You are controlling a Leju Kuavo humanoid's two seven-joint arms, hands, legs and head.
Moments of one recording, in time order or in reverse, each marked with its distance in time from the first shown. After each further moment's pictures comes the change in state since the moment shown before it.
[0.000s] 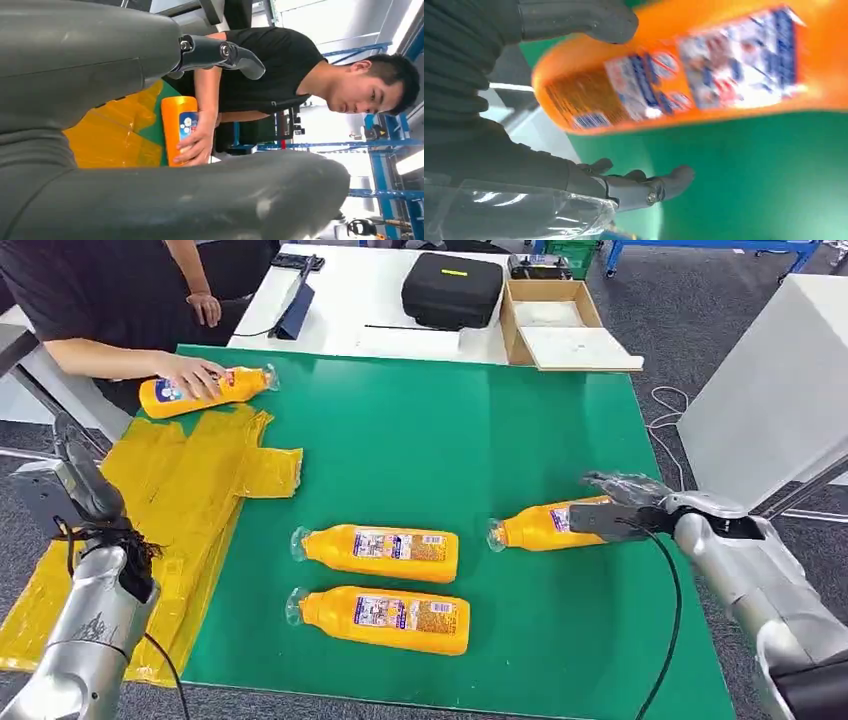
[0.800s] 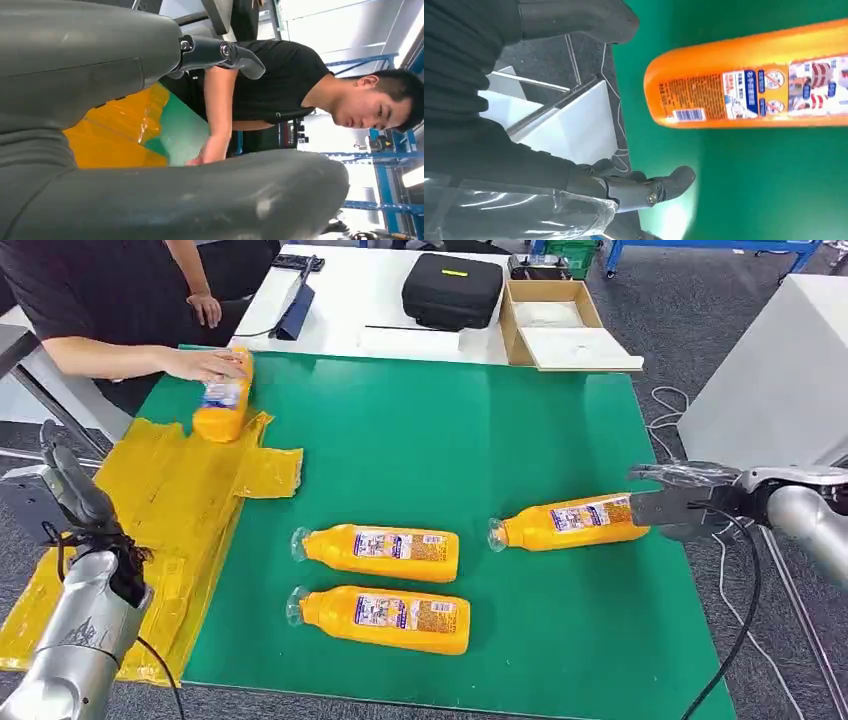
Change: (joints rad) left arm 0.014 0.029 -0.014 0.002 0.052 0.018 -0.006; right arm -0.145 -0.344 0.376 -0.378 -0.387 0.198 0.154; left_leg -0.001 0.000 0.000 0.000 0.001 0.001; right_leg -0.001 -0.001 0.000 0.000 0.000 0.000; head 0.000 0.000
